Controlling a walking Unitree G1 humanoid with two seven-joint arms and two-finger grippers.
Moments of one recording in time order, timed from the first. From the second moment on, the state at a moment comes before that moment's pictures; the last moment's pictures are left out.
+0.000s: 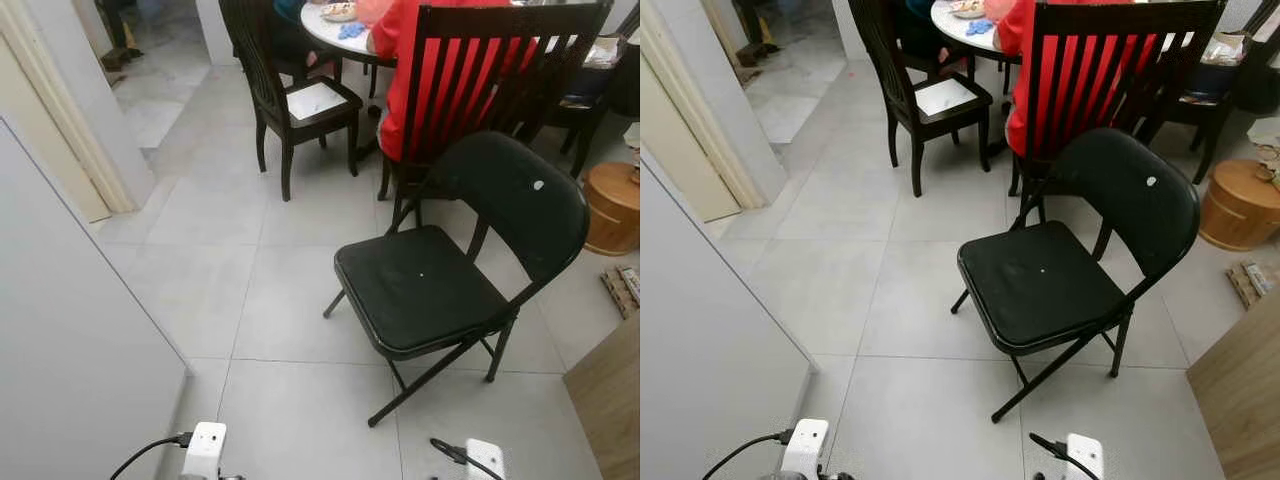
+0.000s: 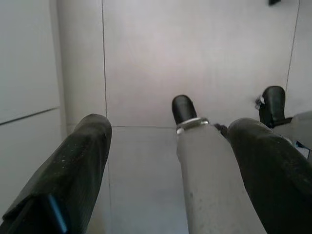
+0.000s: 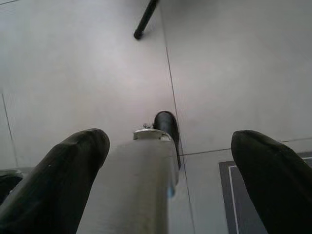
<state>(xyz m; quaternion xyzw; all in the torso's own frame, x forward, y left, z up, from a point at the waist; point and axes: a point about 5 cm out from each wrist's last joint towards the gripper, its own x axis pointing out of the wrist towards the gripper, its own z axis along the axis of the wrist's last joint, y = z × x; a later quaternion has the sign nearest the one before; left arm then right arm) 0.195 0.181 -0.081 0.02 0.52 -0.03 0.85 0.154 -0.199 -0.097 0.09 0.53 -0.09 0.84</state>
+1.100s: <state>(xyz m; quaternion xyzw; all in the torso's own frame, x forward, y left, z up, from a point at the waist) 0.197 0.168 -0.081 -0.01 0.52 0.02 0.85 0.157 -0.215 -0.092 0.05 0.52 -0.07 0.85</state>
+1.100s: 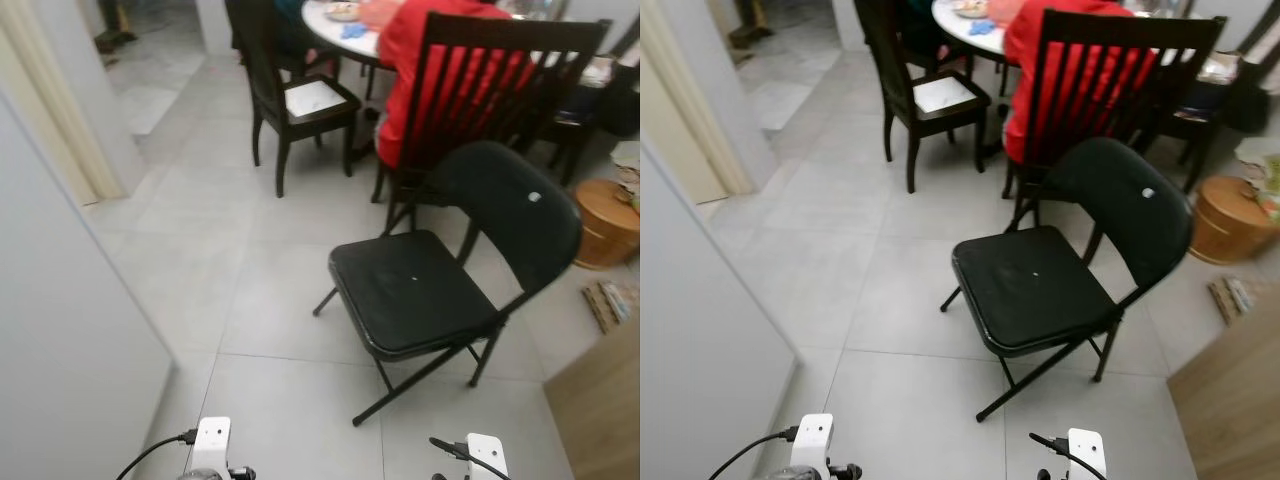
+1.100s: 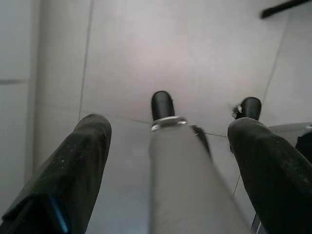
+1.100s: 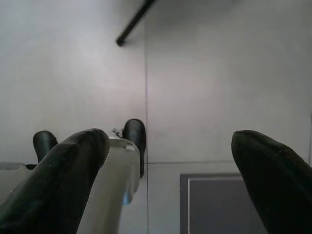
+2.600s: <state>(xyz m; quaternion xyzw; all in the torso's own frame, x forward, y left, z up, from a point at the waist) 0.190 0.165 -0.085 -0.02 0.53 0.01 0.85 0.151 -0.218 -0.094 0.04 0.53 -0.07 0.84</state>
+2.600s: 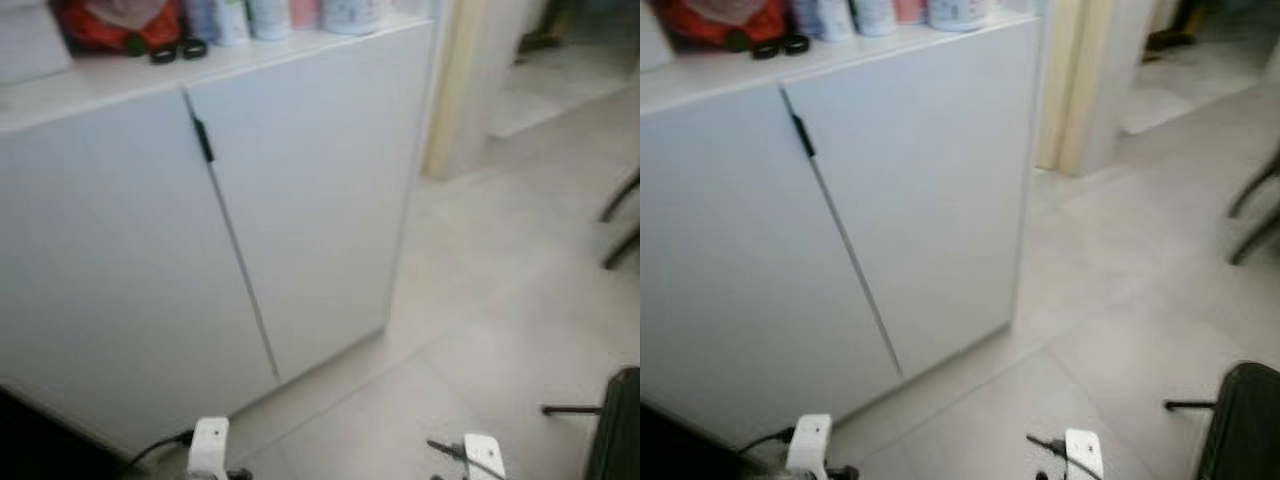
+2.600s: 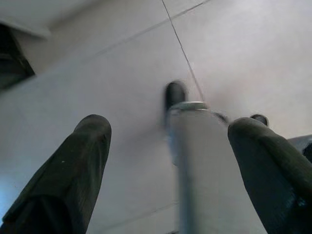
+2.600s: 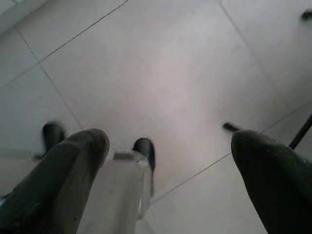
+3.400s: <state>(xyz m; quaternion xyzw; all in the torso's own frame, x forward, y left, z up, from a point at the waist) 0.195 0.171 -0.082 -0.02 0.51 0.02 0.86 0.154 -0.209 -0.095 0.05 0.53 -0.07 0.85</state>
